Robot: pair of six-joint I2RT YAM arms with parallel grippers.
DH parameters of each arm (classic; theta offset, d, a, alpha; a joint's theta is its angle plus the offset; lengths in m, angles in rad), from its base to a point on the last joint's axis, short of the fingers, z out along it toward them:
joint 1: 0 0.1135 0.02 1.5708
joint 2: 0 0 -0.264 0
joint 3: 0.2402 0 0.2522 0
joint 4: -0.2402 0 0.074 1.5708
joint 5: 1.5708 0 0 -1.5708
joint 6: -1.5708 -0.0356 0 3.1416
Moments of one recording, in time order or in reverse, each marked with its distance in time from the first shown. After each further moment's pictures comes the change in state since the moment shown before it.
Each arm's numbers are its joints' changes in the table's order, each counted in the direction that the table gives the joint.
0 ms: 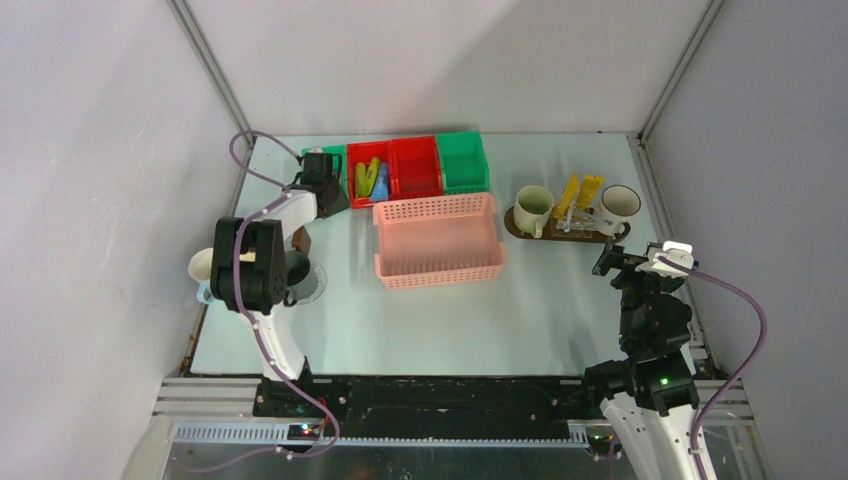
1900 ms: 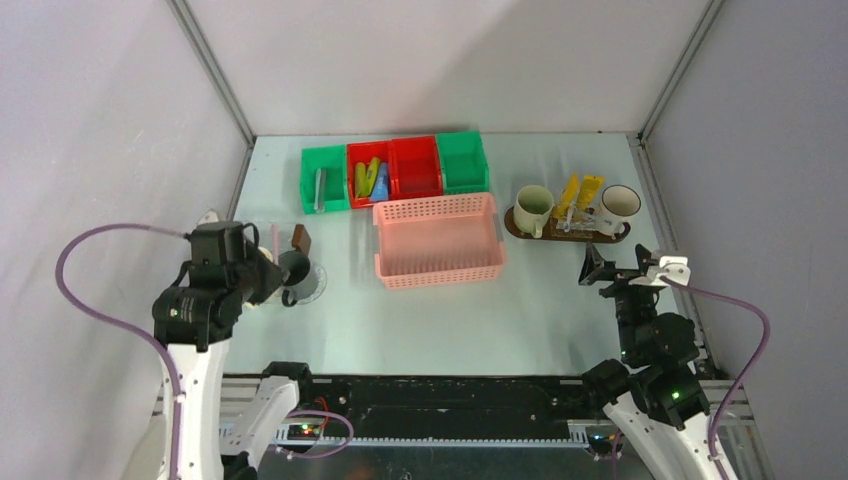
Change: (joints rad) left arm 0.056 1.085 -0.009 -1.017 0.007 0.259; right arm 0.222 0.097 -0.008 0.008 0.008 -0.025
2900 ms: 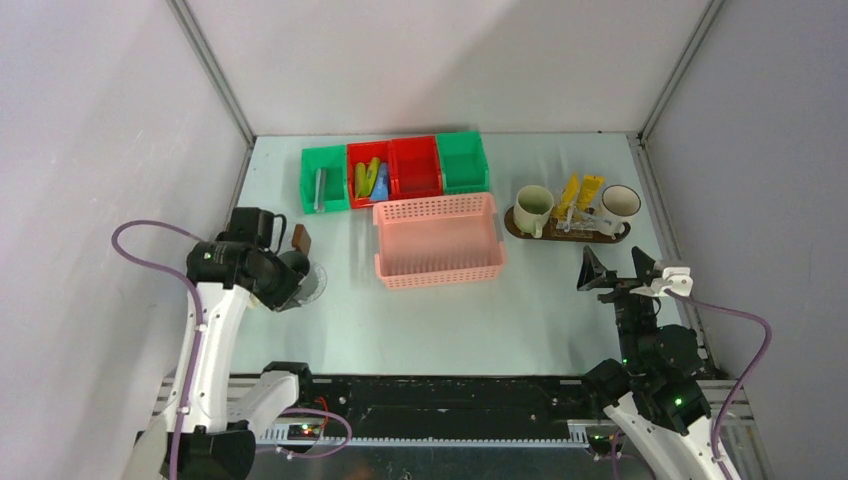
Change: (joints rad) left arm 0.006 -0.156 -0.088 -0.211 0.071 0.167; right arm 0.090 0.089 -0.043 0.028 0.029 0.004
